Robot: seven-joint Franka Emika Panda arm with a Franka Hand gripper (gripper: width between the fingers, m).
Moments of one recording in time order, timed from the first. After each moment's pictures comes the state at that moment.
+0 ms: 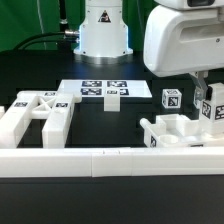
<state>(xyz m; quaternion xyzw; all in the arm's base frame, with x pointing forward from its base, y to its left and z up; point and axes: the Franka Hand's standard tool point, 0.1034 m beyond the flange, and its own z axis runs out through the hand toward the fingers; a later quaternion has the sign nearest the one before) 0.635 0.105 0.088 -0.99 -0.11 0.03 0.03</state>
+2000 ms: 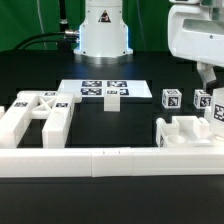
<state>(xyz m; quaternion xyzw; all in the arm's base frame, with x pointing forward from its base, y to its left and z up) 0.642 0.124 0.086 -0.88 0.48 0.03 0.05</state>
